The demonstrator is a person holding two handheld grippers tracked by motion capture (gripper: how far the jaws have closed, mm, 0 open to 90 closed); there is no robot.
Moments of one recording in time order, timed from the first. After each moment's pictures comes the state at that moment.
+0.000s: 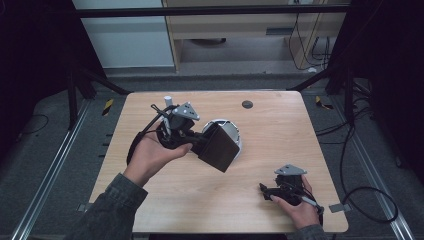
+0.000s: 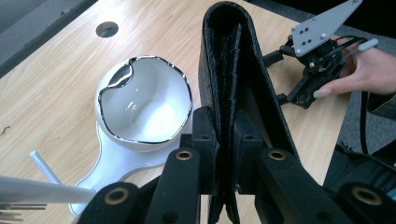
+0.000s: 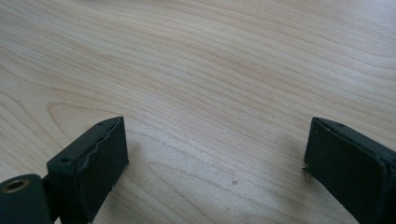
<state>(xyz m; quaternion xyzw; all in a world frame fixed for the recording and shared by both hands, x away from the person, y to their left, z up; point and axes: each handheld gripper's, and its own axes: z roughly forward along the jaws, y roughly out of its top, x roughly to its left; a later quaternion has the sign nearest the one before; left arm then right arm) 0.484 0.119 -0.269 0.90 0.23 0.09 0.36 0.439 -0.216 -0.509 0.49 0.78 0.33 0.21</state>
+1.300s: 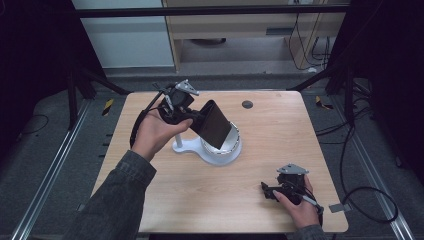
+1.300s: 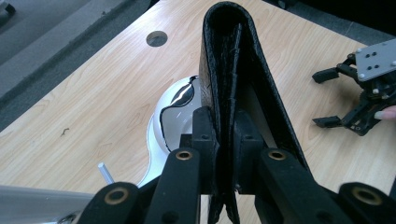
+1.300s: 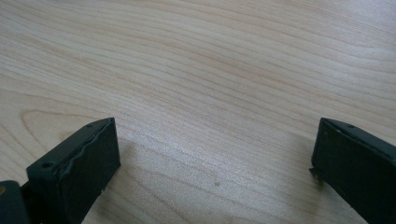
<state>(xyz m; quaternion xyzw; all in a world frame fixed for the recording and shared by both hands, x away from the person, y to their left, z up) 0.534 0.117 -0.258 0.89 0.27 0.14 0.34 0.443 -0.221 -0.513 0.51 0.77 0.33 0.22</state>
